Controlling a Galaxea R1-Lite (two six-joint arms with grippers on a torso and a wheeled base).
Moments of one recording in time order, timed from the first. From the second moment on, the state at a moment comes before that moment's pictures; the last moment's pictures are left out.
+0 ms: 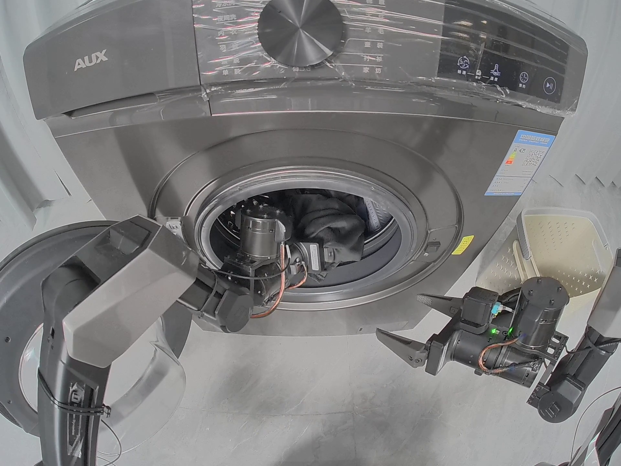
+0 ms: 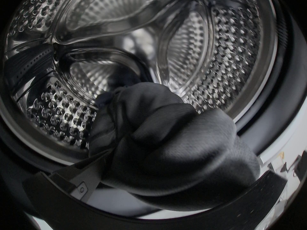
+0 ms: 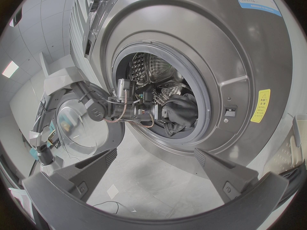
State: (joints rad) left arm -0.53 2.39 -1.40 -0.78 0.09 -0.22; right arm 0.58 1.91 -0.28 -1.49 0.18 0.05
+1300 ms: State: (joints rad) left arm -0.53 2.52 -1.56 -0.78 0.03 -0.16; right arm 0.58 1.91 -0.29 -1.49 0.18 0.05
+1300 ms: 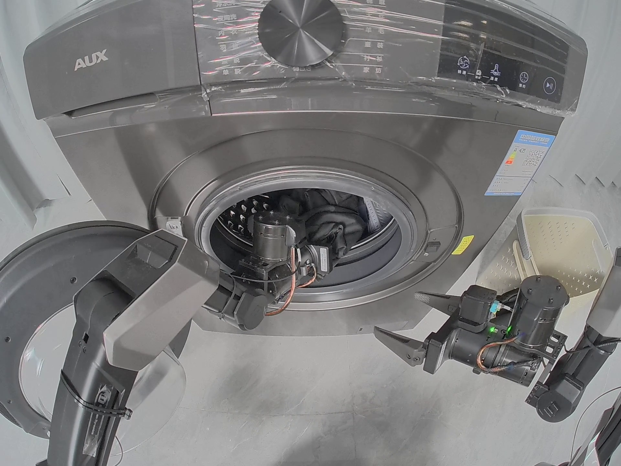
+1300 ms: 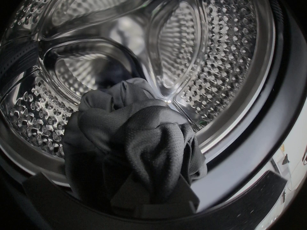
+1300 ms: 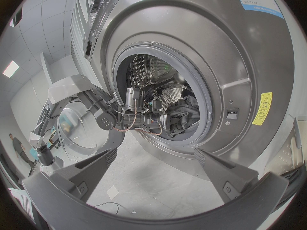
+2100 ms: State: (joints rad) left arm -0.47 2.66 -2.00 -0.78 0.19 -0.25; right arm 0.59 1.93 -0.31 -1.50 0.18 0.05
